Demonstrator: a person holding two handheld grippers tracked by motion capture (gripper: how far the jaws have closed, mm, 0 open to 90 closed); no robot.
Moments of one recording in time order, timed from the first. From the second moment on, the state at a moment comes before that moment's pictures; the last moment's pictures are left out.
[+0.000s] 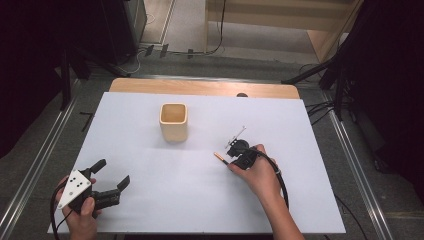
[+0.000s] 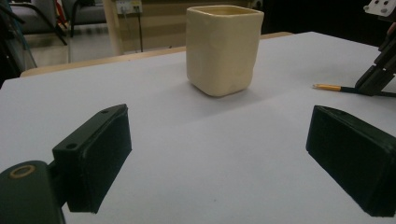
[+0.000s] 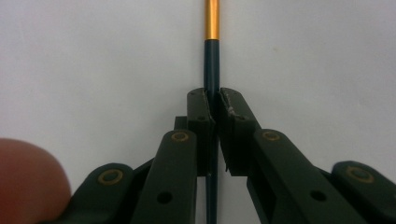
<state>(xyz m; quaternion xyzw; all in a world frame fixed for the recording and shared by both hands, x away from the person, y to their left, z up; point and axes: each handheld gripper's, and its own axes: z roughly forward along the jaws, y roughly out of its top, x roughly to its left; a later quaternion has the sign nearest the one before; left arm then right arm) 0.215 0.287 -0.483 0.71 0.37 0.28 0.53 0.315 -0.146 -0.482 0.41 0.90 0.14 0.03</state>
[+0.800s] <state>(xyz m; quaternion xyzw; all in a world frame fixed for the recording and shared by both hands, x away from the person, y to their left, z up) 0.243 0.229 -0.470 0.73 0.33 0.28 0.52 0.284 -0.189 -0.466 0.41 0.84 0.34 0.06</state>
